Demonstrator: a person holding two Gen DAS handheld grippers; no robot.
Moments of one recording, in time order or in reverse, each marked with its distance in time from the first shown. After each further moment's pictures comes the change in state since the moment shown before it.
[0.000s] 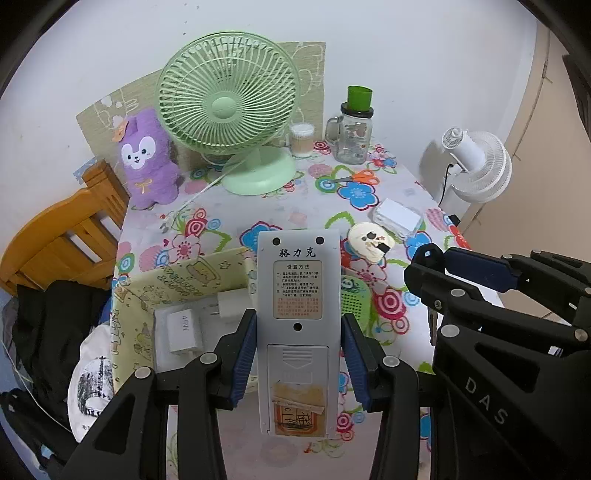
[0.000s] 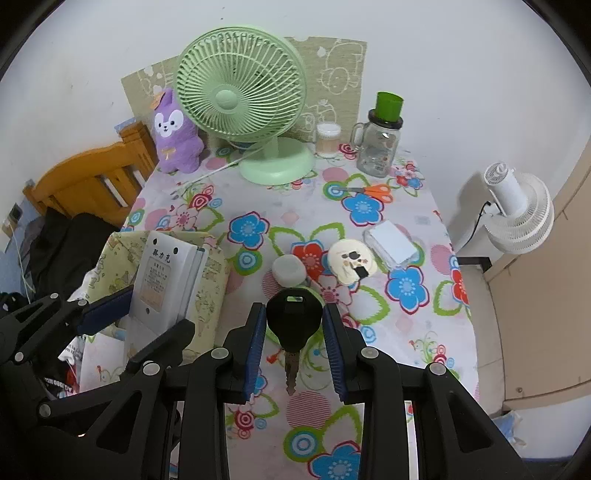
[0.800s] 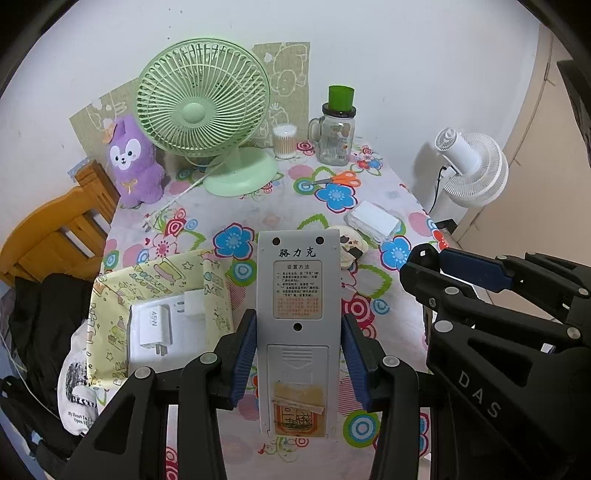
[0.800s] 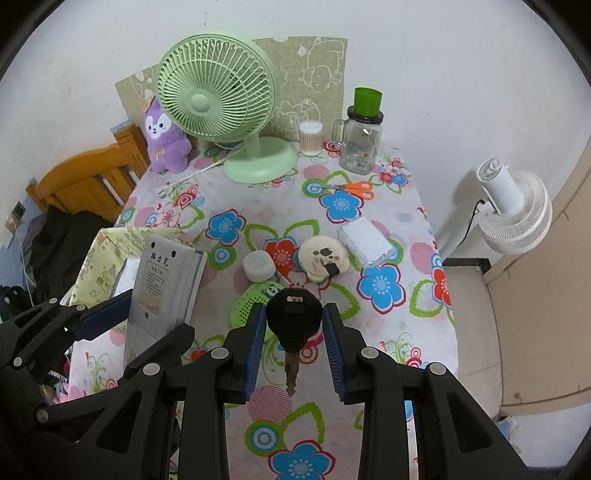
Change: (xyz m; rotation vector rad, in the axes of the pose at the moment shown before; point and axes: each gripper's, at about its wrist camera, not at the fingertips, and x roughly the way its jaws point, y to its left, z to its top) left arm 0.000 -0.048 0.004 -0.027 0.000 0.002; right arm -0.006 -0.056 -0.007 -0.006 -0.007 0.021
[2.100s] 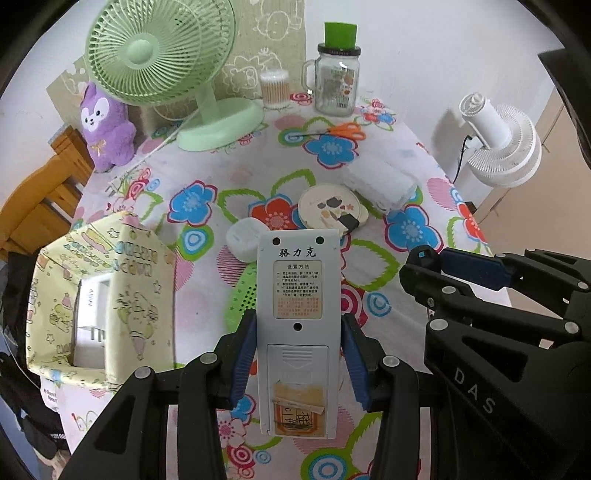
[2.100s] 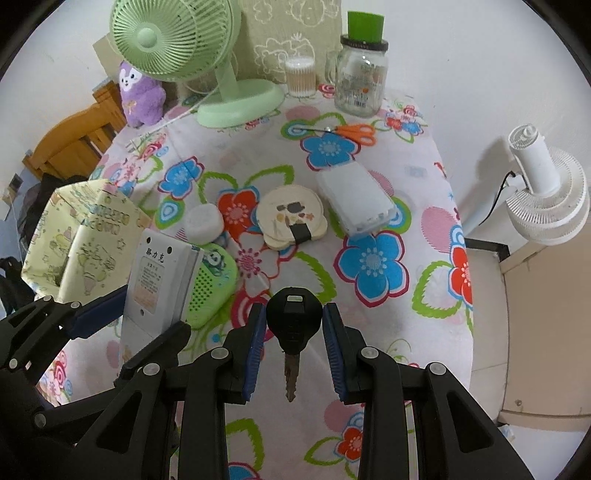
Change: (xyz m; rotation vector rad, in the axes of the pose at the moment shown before) left arm 0.100 -0.049 -0.005 -0.053 0.122 0.052; right arm 0.103 -0.068 -0.013 -0.055 0.145 0.064
